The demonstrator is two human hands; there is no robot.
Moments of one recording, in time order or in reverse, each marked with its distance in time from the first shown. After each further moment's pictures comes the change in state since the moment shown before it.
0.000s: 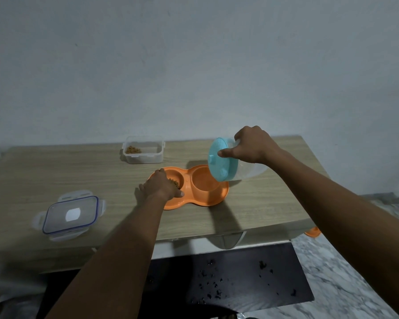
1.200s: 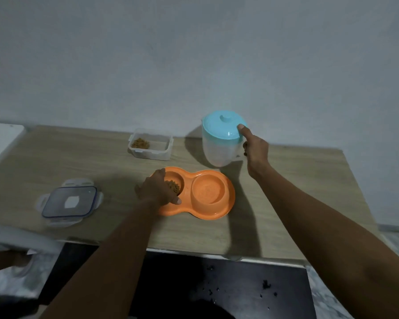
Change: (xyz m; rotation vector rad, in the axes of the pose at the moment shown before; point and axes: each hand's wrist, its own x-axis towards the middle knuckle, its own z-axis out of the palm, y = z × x) left_hand 0.016 0.011 0.004 0.002 -0.018 -0.115; right_hand 0.104 0.042 0.086 1.299 0.156 0.376
